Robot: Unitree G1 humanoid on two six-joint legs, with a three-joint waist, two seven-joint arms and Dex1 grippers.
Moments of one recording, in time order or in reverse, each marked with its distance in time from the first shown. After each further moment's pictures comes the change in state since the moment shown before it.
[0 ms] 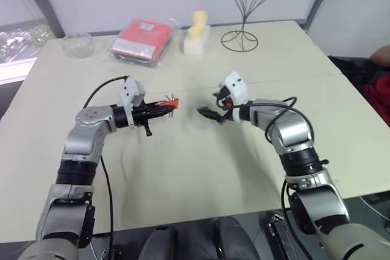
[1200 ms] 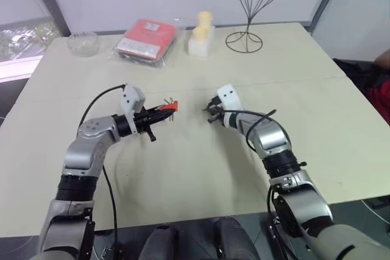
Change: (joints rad) left arm 0.092 -0.016 -0.005 -0.081 -0.044 0.064 0.085; right arm -0.004 0.145 -0.114 0.268 -0.039 -0.164 -0.248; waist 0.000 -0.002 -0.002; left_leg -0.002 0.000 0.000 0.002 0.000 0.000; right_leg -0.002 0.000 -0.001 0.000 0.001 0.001
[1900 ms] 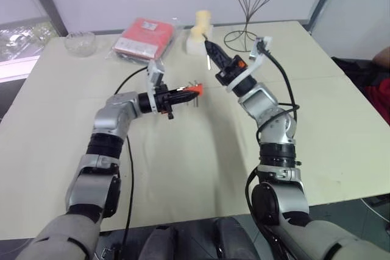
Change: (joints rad) left arm -0.409 -0.168 -0.027 0.467 -0.027 0.018 -0.215; right arm -0.082 0.187 -0.355 -0.184 0.602 -0.094 0.089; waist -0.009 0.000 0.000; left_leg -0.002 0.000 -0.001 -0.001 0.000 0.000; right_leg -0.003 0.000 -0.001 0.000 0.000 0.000
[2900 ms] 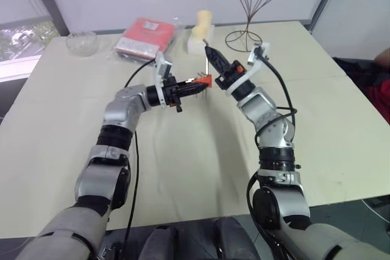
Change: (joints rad) left arm -0.067 -0.042 0.010 0.098 0.013 -0.075 0.003; right arm 0.029 -0.003 0.039 0.000 0.007 -0.029 -0.021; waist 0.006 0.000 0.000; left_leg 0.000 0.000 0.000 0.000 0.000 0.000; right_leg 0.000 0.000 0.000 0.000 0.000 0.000
